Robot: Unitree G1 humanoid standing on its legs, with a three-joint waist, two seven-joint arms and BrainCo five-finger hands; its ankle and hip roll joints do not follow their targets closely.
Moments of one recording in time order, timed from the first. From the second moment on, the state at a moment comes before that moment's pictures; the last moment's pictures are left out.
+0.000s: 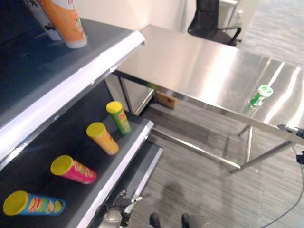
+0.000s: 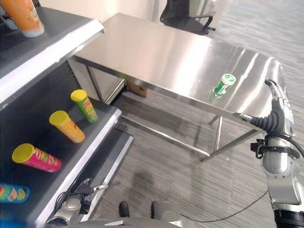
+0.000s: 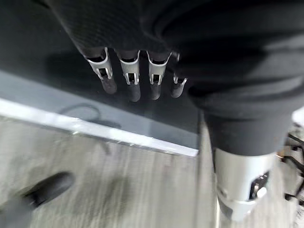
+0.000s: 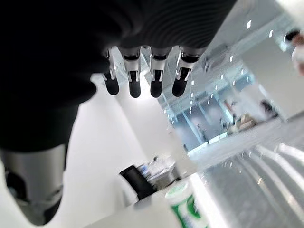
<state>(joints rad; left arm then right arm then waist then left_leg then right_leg) -0.08 0.27 -0.14 1.11 0.00 -0.12 0.10 0.14 -0.70 -0.35 -0.07 -0.28 -0.13 -0.32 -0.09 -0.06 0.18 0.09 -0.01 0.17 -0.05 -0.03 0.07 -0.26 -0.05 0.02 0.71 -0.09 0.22</state>
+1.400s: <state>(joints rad) 0.03 0.20 -0.16 1.14 0.01 -0.11 0.07 0.18 -0.77 -0.49 0.28 -0.06 -0.06 -0.27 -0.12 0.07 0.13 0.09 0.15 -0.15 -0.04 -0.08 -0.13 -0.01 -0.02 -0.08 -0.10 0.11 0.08</state>
